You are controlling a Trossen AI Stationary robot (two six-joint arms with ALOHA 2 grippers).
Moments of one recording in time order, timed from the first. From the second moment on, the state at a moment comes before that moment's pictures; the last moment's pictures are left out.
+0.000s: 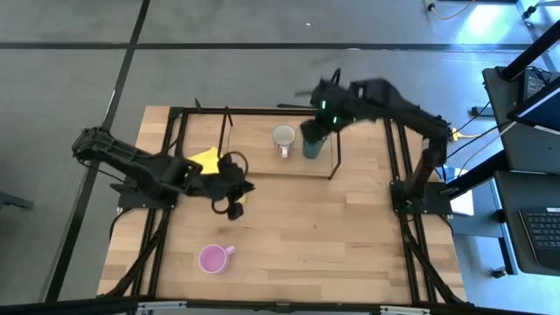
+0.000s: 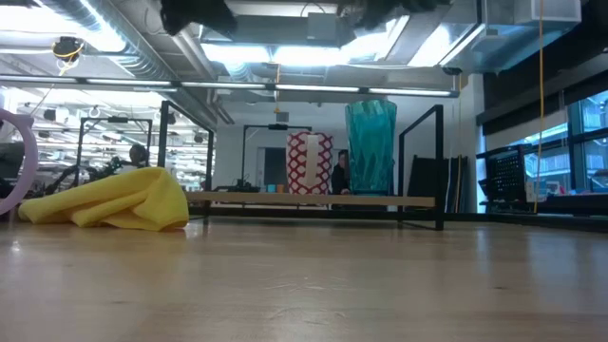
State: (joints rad) left arm -0.32 1.21 1.05 -0.56 -0.47 -0.46; right arm -0.22 1.80 2.25 -1.54 0.17 0.73
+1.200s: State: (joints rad) left arm -0.97 1.42 1.05 -0.90 -0.28 -1.21; right arm 0.46 1.86 1.87 -0.94 0.29 1.23
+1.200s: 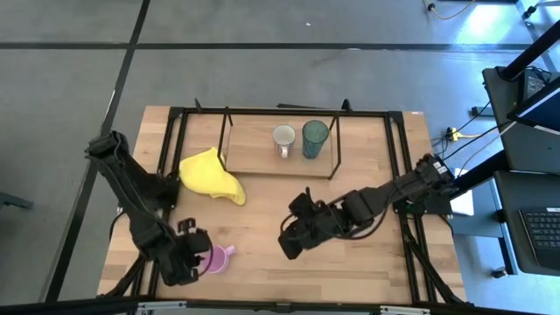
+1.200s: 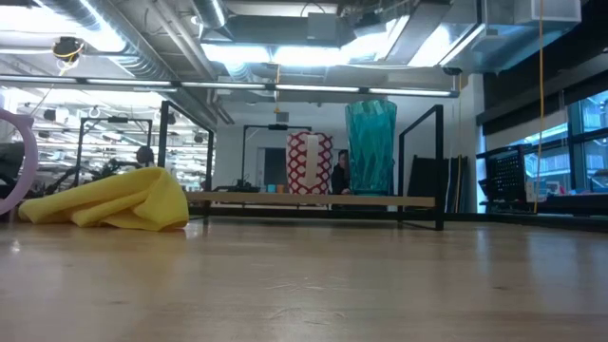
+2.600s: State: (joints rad) left arm -0.80 1.49 0.95 -0.81 -0.29 -0.50; right arm 0.52 1.86 1.87 -0.99 0.34 1.36
